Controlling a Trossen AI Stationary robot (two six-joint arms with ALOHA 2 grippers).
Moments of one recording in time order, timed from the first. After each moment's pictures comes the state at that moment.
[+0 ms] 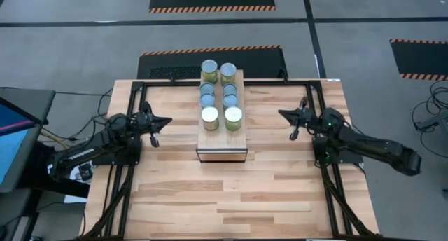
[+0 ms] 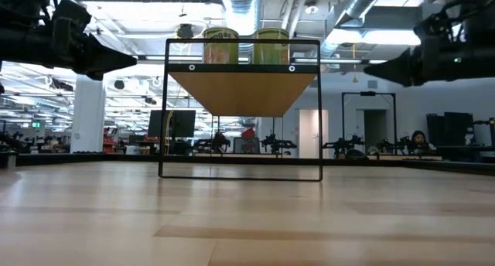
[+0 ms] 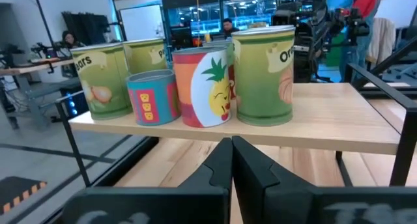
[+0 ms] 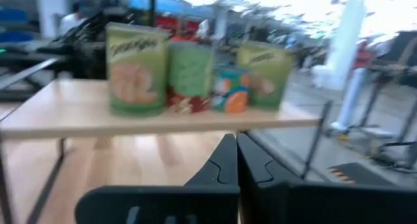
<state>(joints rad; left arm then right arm) 0.42 0.00 0.06 -0.05 0.11 0.09 -0.51 0.35 0.01 0.43 -0.17 -0.12</state>
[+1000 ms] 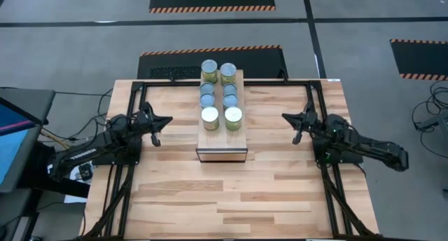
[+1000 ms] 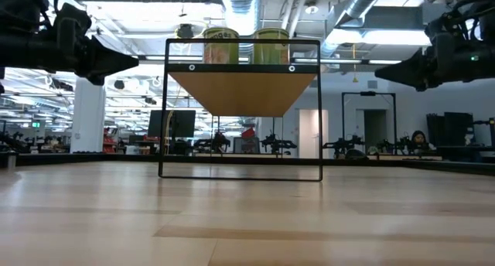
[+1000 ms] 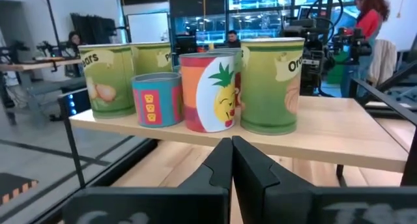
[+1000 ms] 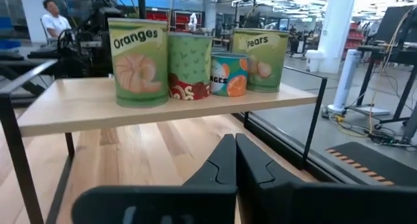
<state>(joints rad) 0.42 0.00 0.01 0.05 0.09 0.02 -0.33 0.01 0.01 0.03 0.10 -0.04</state>
